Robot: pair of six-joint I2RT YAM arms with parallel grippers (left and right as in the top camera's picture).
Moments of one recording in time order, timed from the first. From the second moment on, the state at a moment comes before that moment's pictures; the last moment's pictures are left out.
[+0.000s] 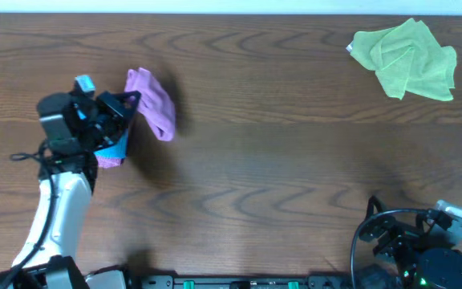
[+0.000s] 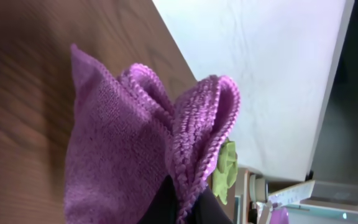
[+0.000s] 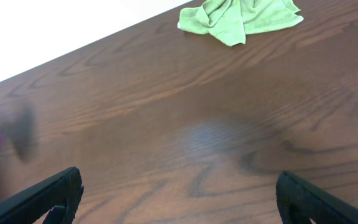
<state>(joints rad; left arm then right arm) 0.23 1.36 0.75 0.12 0.71 -0.99 0.38 0.24 0.84 -1.16 0.39 0.60</state>
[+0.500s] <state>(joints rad) 0.40 1.36 0.80 0.00 0.73 -0.89 0.38 0.24 0.84 -1.16 0.39 0.60</state>
